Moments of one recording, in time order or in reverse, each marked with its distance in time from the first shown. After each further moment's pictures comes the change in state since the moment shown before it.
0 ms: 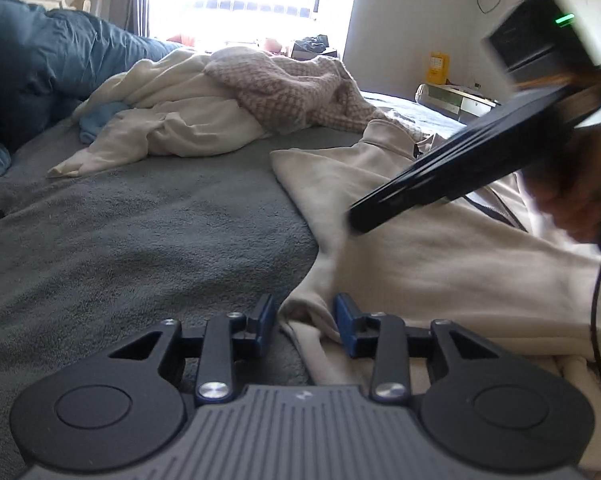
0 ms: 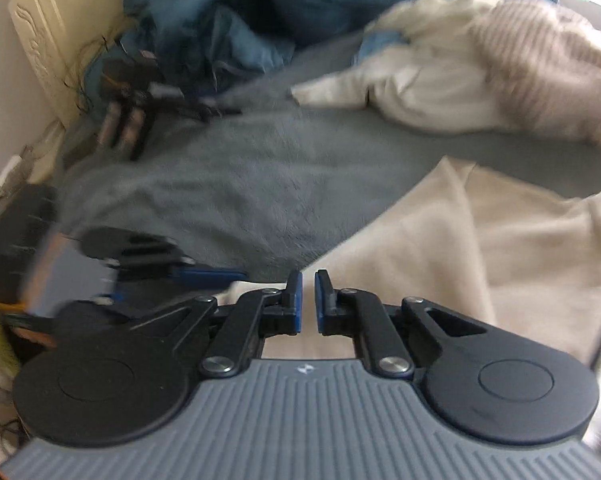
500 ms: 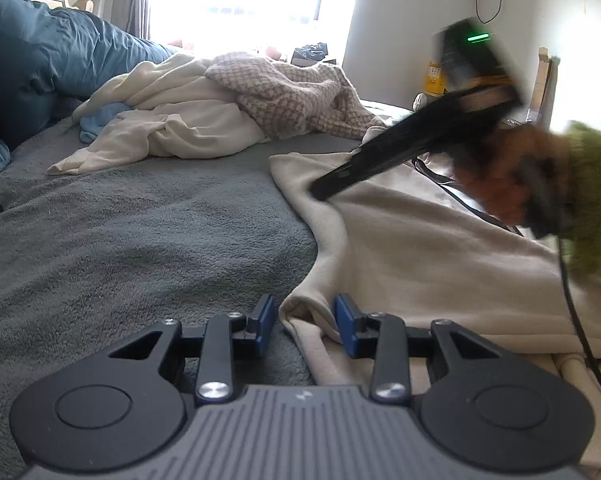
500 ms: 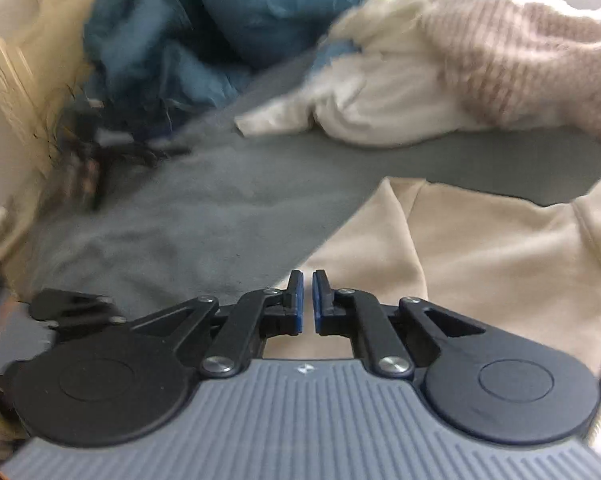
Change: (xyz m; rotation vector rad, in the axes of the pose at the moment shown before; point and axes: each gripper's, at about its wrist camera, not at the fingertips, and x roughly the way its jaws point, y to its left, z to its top) left arm 0.000 0.006 -0.006 -0.024 -0.026 -0.019; right arm 0.015 -0.057 0.017 0.170 -0.078 -0.011
